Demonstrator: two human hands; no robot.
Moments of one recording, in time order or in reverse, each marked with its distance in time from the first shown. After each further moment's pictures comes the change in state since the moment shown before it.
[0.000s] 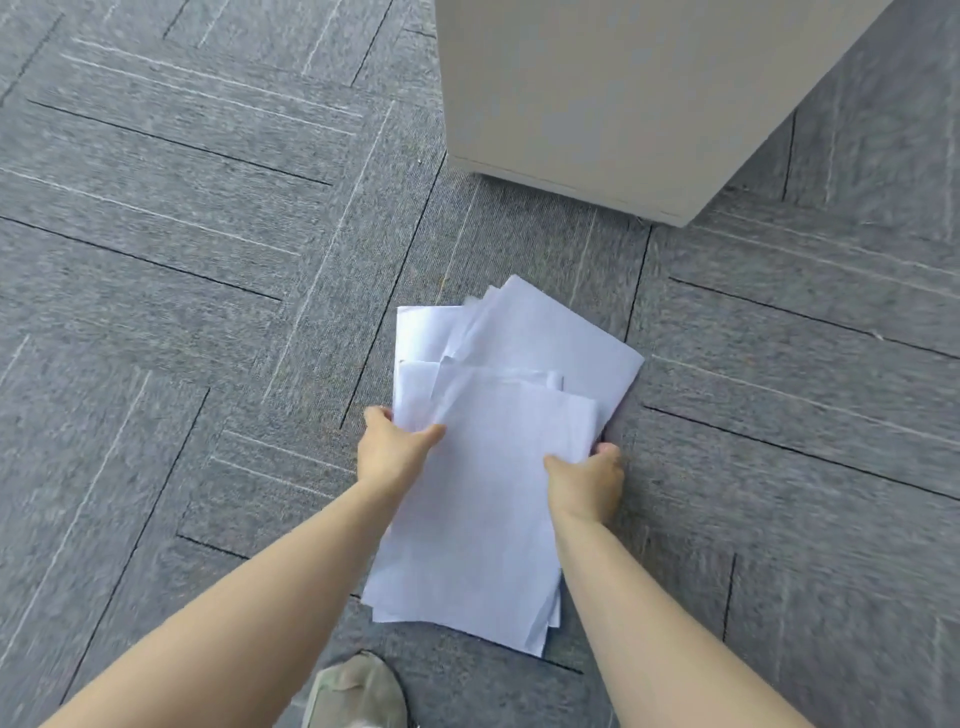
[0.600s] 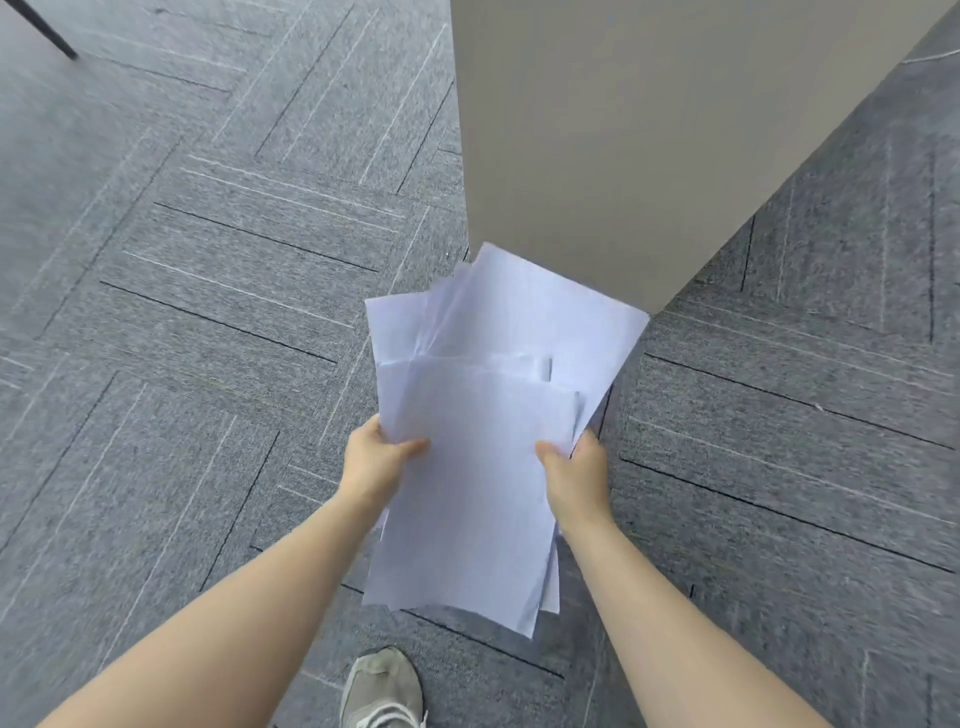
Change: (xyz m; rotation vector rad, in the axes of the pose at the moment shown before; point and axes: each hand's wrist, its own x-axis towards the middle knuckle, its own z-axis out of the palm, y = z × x) left_hand -0.076 0.074 -0.094 -0.399 -0.047 0.176; right_hand -0.068 -0.098 -0.093 0.292 -0.305 -0.313
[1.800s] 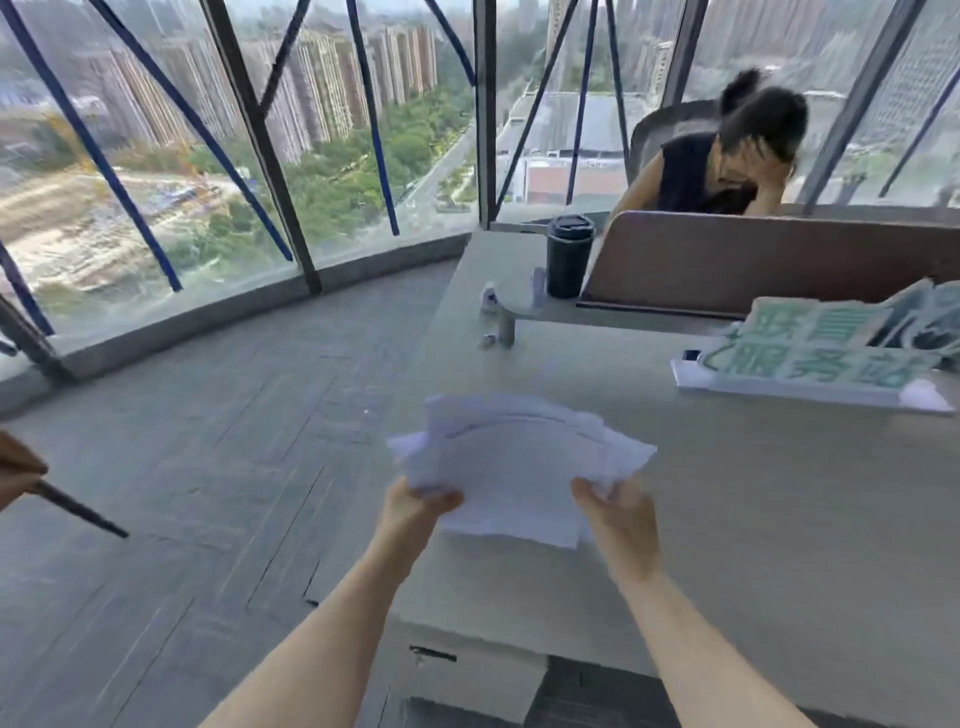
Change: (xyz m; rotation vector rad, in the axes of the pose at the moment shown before) left_hand -0.223 0.786 0.086 -0.122 -0.208 0.506; right_hand -0.089 -0.722 -0.403 0.298 0.140 -0.487
